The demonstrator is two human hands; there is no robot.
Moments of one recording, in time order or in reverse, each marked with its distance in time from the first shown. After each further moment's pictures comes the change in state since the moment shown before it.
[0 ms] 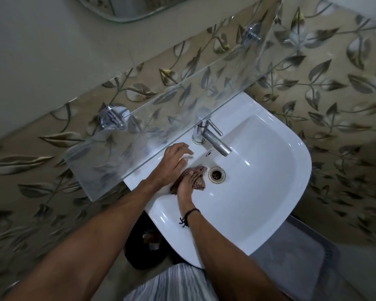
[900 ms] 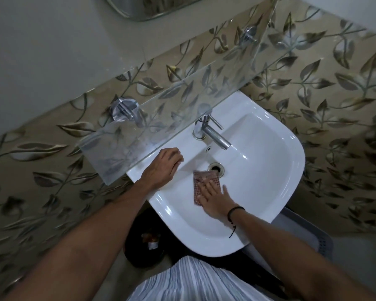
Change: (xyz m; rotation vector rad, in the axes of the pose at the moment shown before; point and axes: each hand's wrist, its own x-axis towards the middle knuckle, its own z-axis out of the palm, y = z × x) left_hand -0.038 -0.022 -0.009 0.268 -0.030 0.089; right_hand -0.086 -0.039 -0.149 -1.585 -0.369 -0.495
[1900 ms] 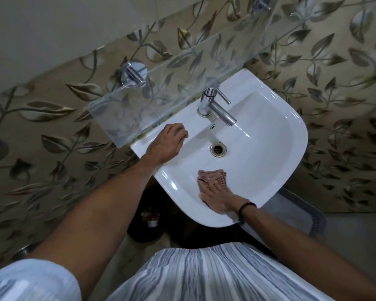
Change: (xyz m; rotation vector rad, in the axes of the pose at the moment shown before) left_hand 0.001 -0.002 0.006 0.118 0.061 0.045; right_hand -0.062 -0.027 -0.005 0.018 -0.341 -0.131
